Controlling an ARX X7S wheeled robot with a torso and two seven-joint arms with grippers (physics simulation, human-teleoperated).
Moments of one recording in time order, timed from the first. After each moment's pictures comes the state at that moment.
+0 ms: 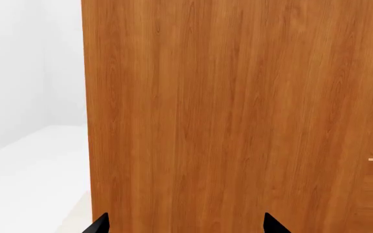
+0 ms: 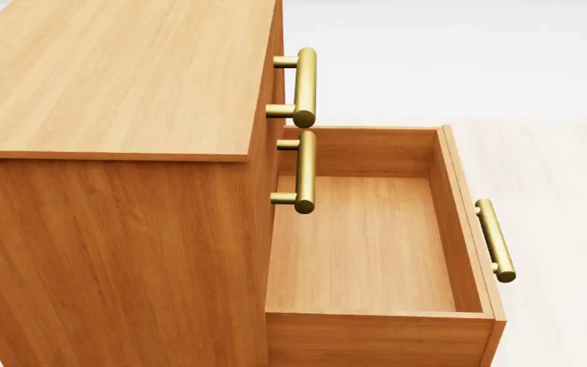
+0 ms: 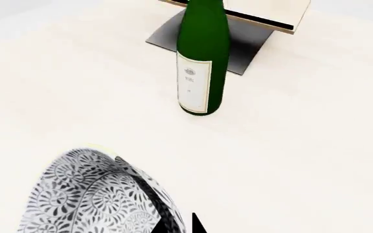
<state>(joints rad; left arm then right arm) 0.31 -0.38 0.32 0.24 -0.26 0.31 -0.37 0.65 0.39 0.49 0.20 0.26 0.96 0.57</state>
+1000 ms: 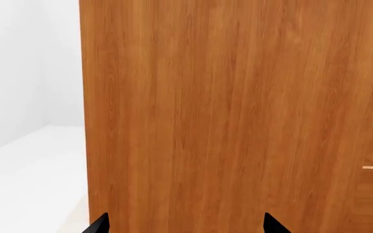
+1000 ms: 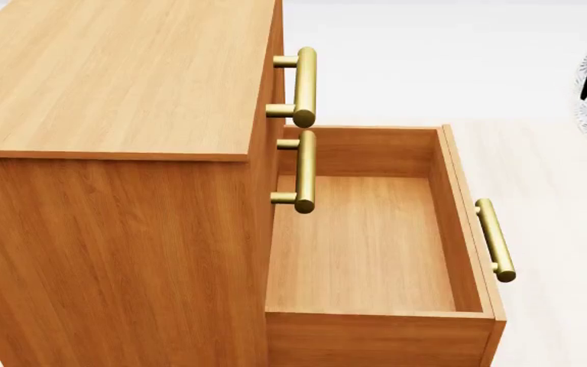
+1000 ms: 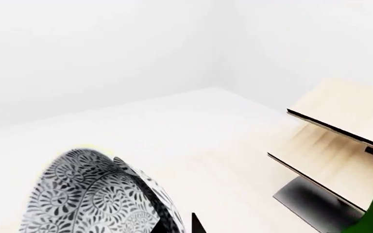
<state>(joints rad) 0.31 -0.41 0.33 0.30 -0.28 0.27 -0.39 1.19 0.43 0.01 0.43 0.22 0.89 0.33</state>
